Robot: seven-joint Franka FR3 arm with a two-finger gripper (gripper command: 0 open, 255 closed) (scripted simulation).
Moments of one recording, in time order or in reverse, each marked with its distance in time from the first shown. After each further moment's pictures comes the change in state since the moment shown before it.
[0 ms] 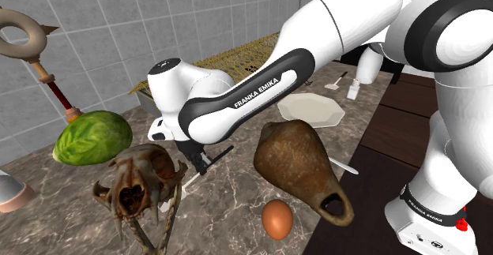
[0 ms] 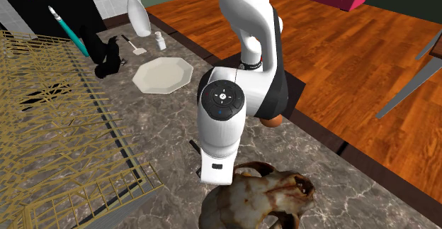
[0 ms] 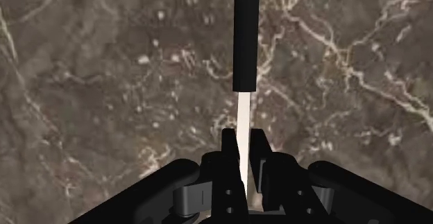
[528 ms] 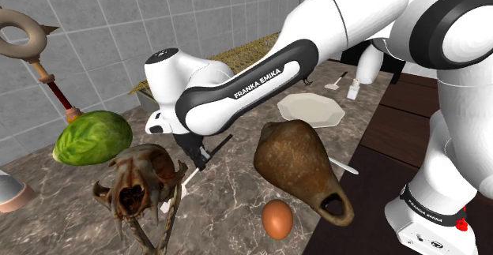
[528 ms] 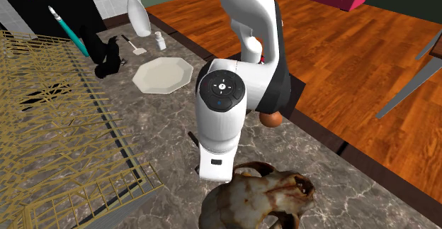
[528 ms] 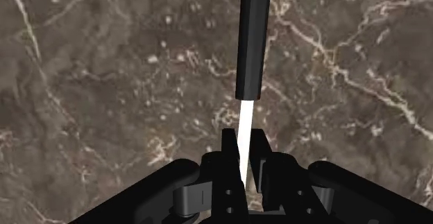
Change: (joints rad) arm -0.003 -0.021 0.003 0.022 0.007 -0.042 -0.008
